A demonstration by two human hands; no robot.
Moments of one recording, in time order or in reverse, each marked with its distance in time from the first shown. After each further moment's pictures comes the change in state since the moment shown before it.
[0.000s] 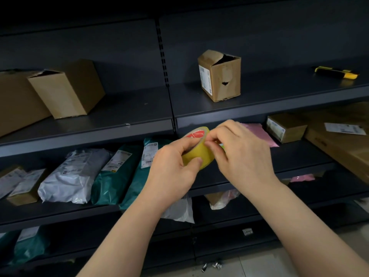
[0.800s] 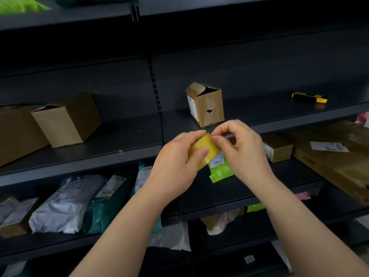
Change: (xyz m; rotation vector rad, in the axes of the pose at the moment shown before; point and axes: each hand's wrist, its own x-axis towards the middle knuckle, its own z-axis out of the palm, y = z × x) left_hand 0.035 0.054 0.005 0.251 0.006 0.201; right_hand 0.030 0.035 -0.031 0.483 0.059 0.349
